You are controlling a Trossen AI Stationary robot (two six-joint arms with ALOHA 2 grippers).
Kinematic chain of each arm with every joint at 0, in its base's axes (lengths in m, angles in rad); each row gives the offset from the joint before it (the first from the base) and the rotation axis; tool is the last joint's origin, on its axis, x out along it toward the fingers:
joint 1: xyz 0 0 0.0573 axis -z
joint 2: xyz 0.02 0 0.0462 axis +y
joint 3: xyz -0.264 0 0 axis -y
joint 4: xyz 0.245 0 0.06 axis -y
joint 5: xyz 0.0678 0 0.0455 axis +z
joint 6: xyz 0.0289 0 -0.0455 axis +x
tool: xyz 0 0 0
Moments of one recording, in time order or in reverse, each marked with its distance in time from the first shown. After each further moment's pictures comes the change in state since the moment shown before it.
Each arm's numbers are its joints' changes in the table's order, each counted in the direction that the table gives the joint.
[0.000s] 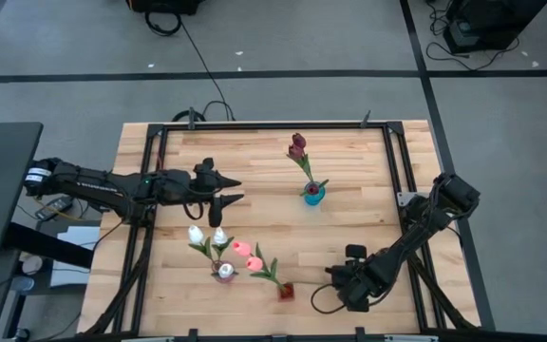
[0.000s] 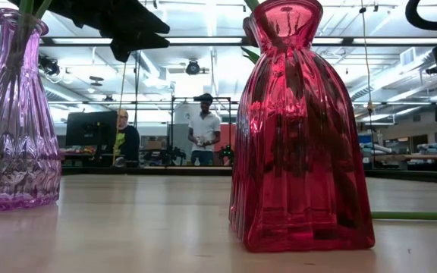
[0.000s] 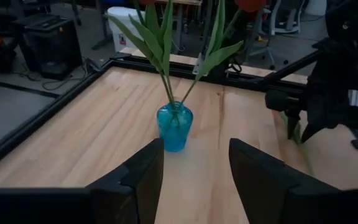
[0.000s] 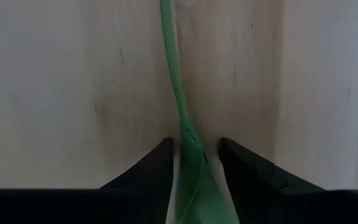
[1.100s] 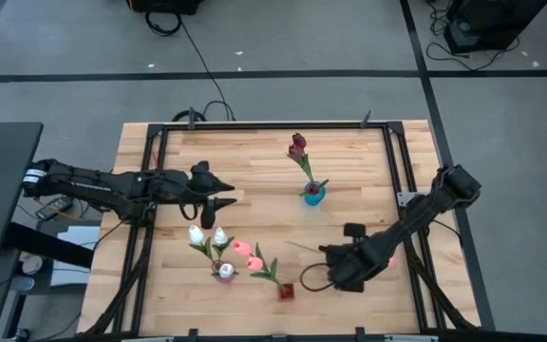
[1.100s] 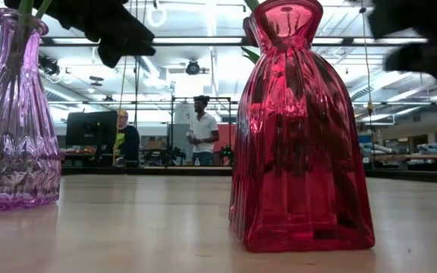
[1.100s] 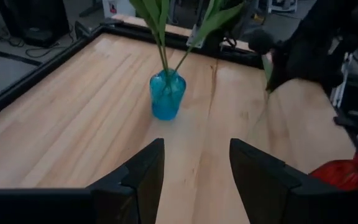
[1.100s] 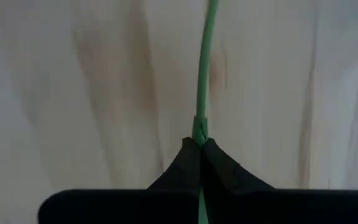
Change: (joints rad) left arm 0.003 -0.073 0.001 -0.180 -0.061 -0.090; right arm 0.134 -0.086 0.173 -0.384 -0.049 -0.113
